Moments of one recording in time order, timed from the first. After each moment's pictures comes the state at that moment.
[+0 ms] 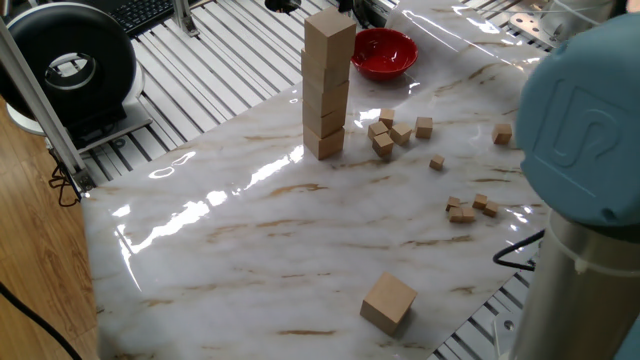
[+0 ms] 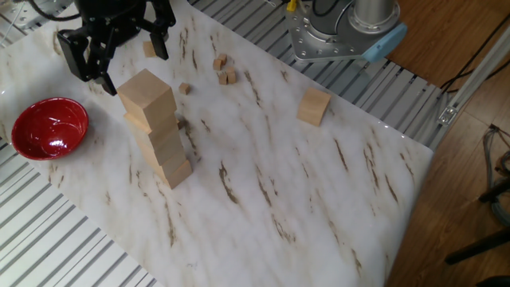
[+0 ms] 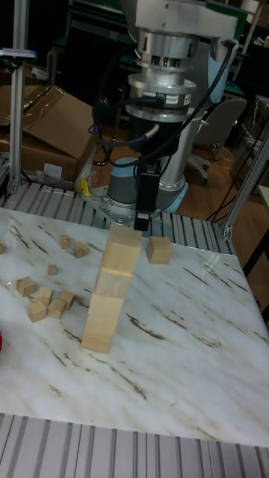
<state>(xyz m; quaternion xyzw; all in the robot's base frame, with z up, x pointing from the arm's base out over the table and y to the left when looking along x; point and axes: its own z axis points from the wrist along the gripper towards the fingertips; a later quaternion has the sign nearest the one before) 0.600 -0.006 0.331 -0.68 0.73 0.03 0.06</state>
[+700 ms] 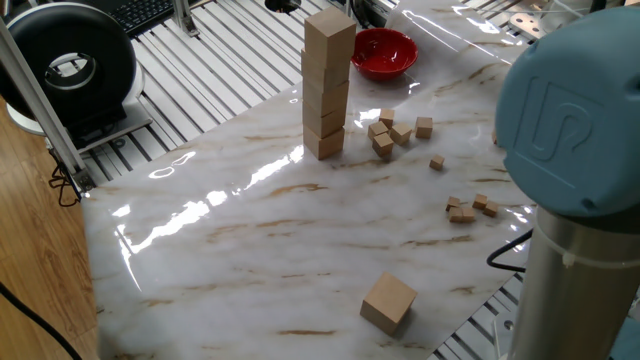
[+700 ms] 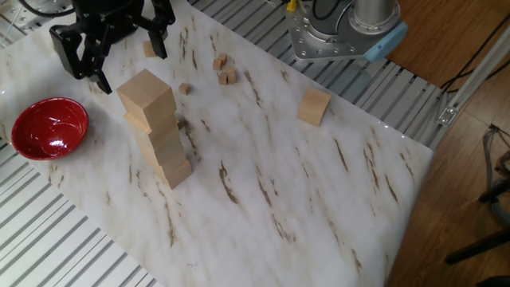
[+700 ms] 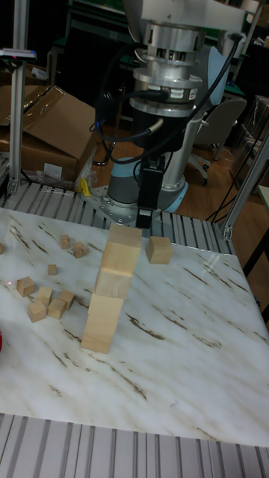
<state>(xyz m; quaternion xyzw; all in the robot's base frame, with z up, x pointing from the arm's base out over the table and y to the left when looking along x) 0.605 -0.004 0.338 -0.67 0.74 0.02 0.06</state>
